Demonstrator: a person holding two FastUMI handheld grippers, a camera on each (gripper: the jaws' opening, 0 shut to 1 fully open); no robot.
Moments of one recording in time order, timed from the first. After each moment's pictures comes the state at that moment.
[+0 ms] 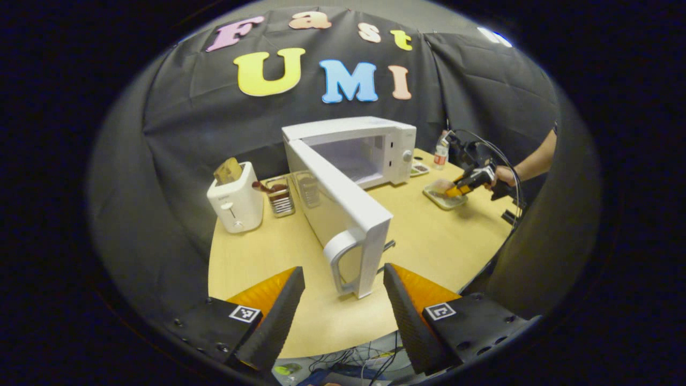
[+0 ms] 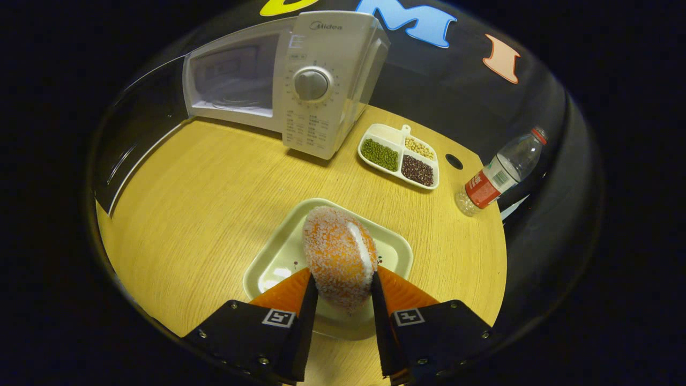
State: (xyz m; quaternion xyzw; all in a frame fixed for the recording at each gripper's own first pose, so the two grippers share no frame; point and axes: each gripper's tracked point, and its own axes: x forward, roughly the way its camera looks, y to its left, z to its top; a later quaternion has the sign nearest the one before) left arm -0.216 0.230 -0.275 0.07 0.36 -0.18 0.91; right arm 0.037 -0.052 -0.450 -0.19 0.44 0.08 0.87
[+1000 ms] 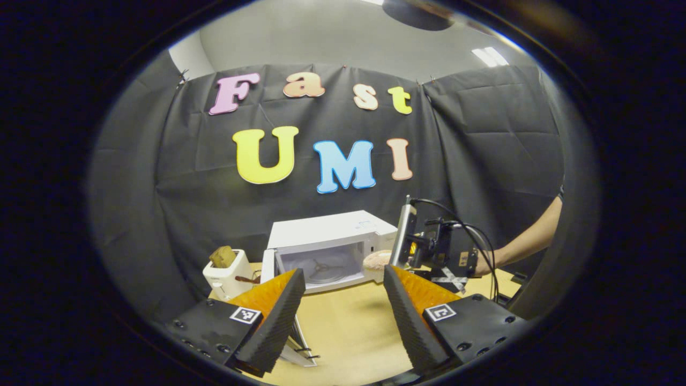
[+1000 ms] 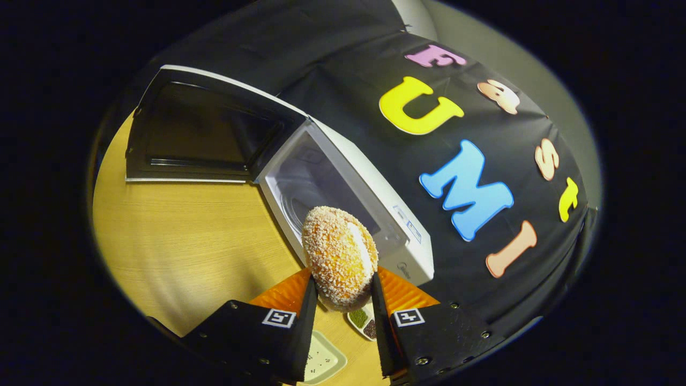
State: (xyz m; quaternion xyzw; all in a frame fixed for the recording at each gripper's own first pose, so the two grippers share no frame) left arm -0.160 0.078 -0.142 0.05 0.17 -0.13 0.97; right arm 0.074 0.136 -0.297 -0.48 0.09 0.21 0.85
